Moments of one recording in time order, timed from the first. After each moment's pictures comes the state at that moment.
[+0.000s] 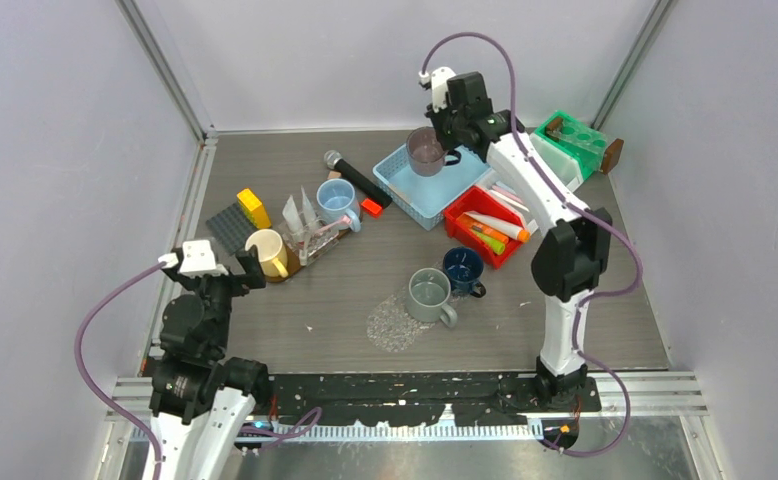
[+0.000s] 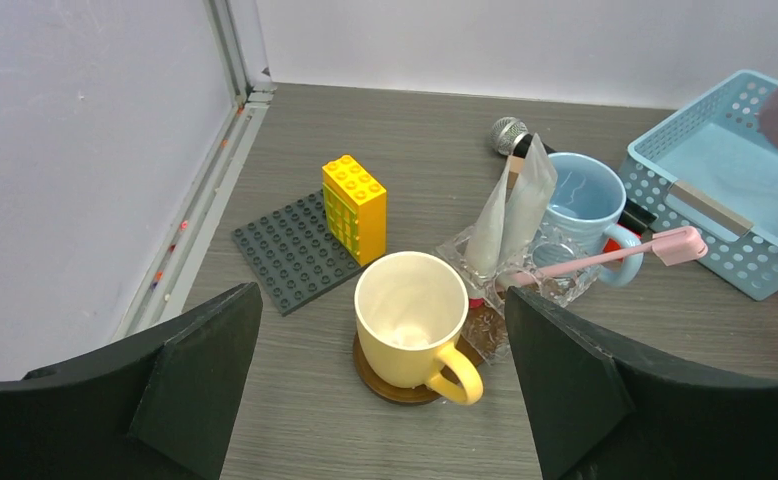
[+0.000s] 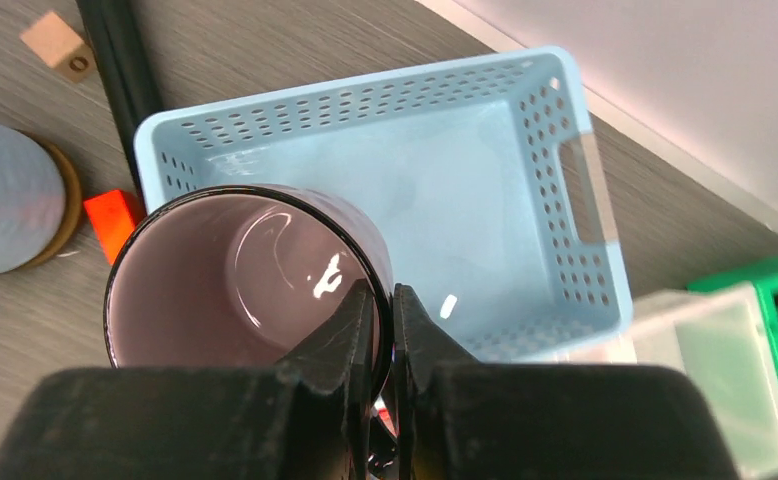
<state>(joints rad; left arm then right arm) -0.23 0.21 0.62 -0.42 -0.32 -0.03 0.40 2.05 2.03 -0.59 -0.01 -0.24</state>
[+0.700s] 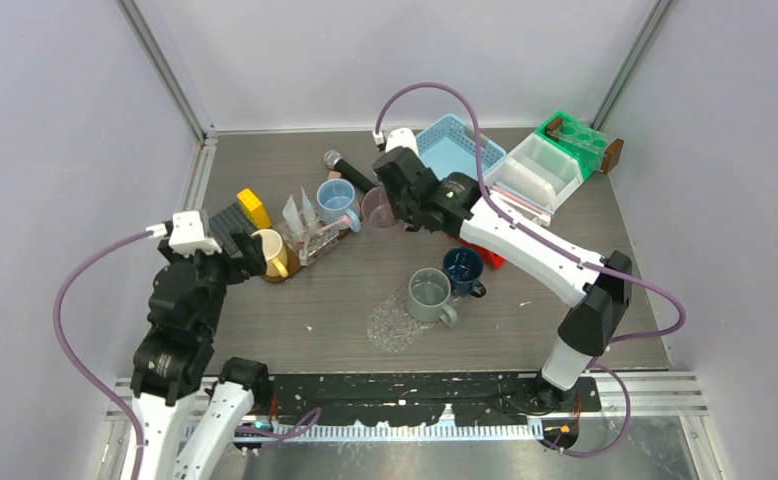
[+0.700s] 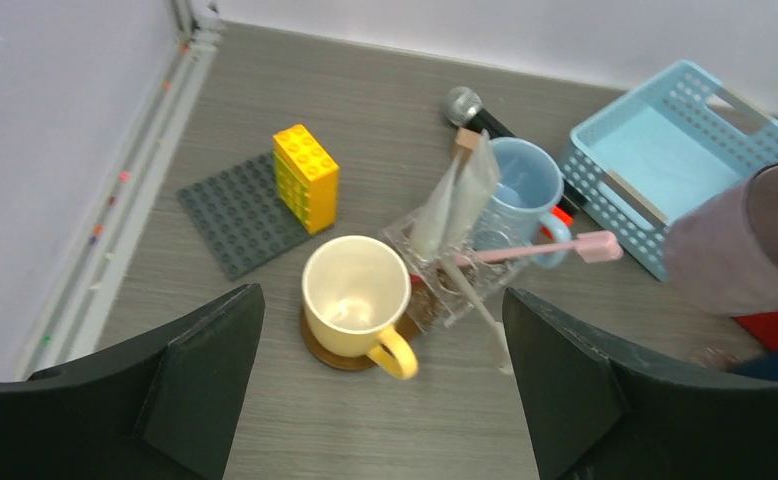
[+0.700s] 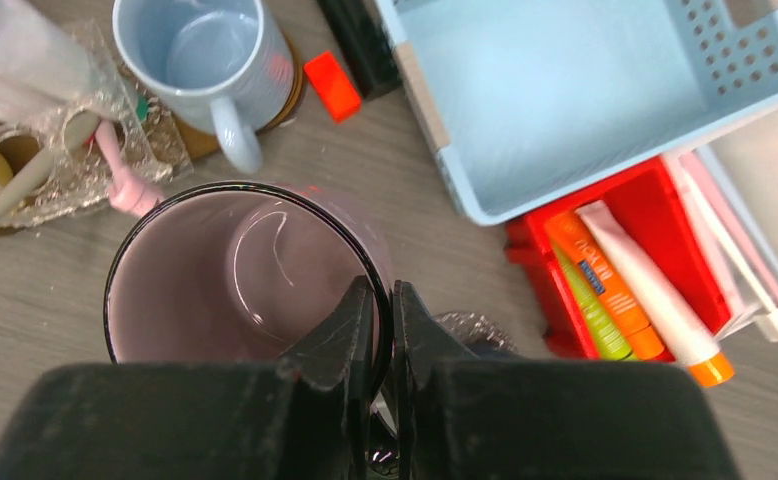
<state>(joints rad) -0.23 0.38 0.83 -0.58 -0.29 -0.18 0.87 1.70 1.75 -0.77 0.50 0.28</state>
